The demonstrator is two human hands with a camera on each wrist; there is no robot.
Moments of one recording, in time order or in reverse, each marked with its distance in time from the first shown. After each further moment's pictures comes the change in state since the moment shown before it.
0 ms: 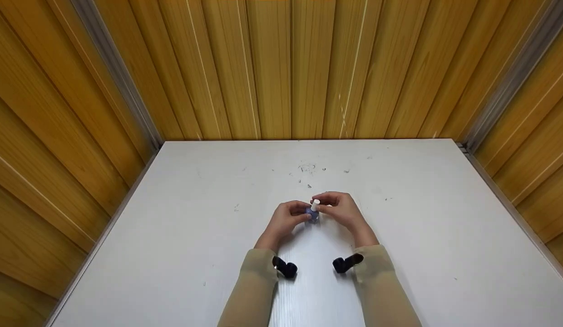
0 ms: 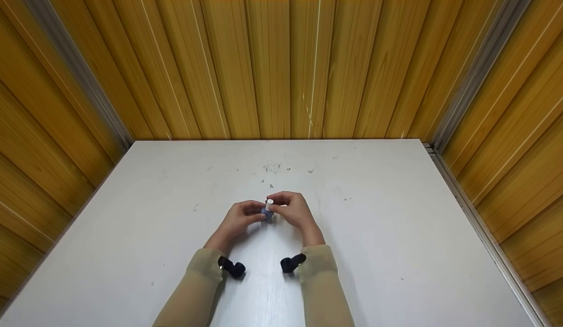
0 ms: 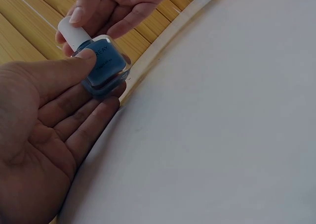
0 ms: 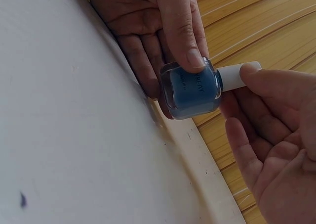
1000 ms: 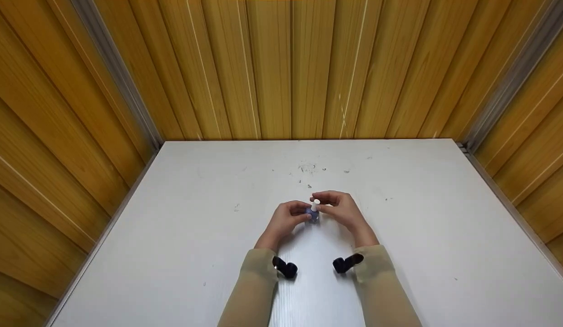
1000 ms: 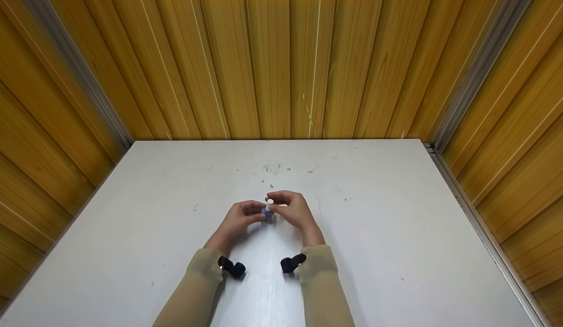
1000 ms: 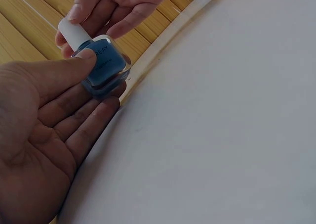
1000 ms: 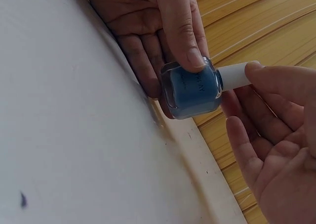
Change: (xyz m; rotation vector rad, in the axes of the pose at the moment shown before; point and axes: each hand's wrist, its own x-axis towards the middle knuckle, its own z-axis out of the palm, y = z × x) left_hand 0.000 0.001 0.001 0.002 0.012 -0.018; right_hand 0.012 0.032 -0.002 0.074 -0.016 -0.053
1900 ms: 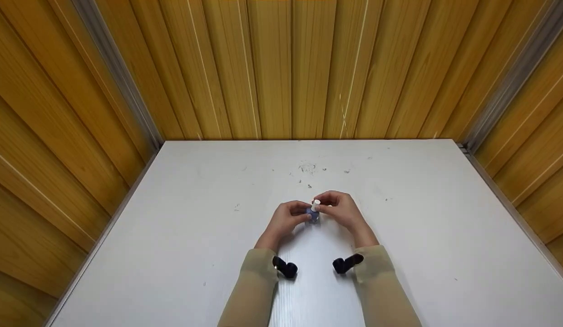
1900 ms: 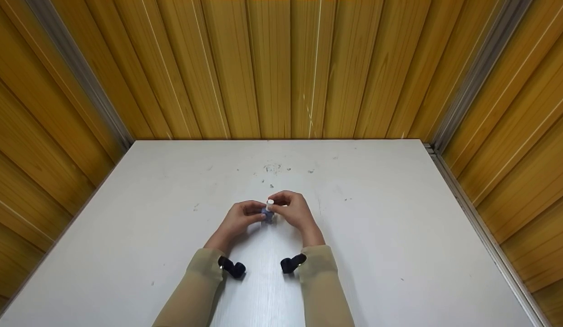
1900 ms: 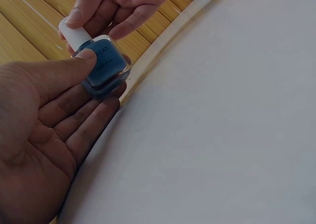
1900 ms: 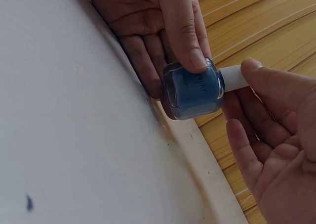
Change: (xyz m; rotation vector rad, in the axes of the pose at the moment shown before) left_hand 0.000 0.000 0.000 -0.002 -0.008 0.003; right_hand -0.013 -0.036 0.005 -0.058 0.047 0.056
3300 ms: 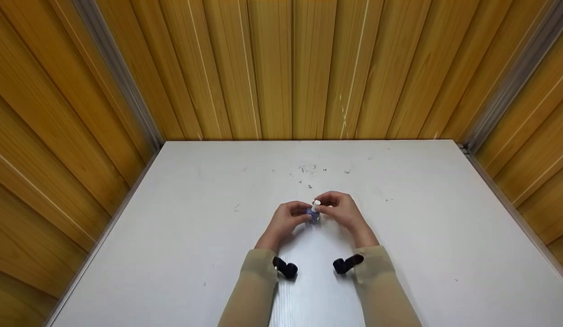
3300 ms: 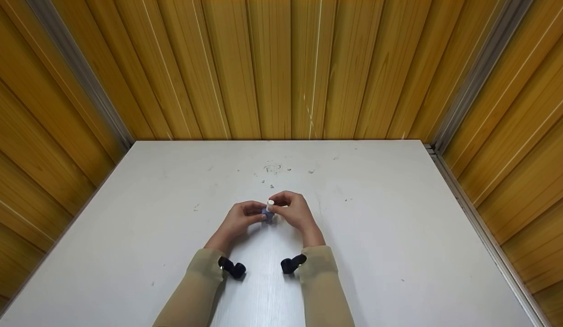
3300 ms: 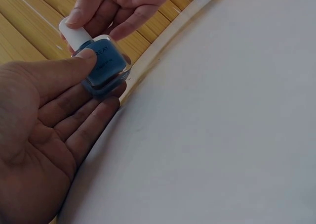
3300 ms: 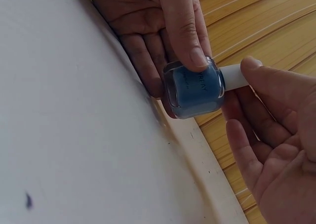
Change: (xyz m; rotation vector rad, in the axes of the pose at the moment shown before) left_hand 0.000 -0.001 0.001 0.013 0.004 0.014; right_hand 0.018 0.032 0.000 -0.032 0.019 -0.004
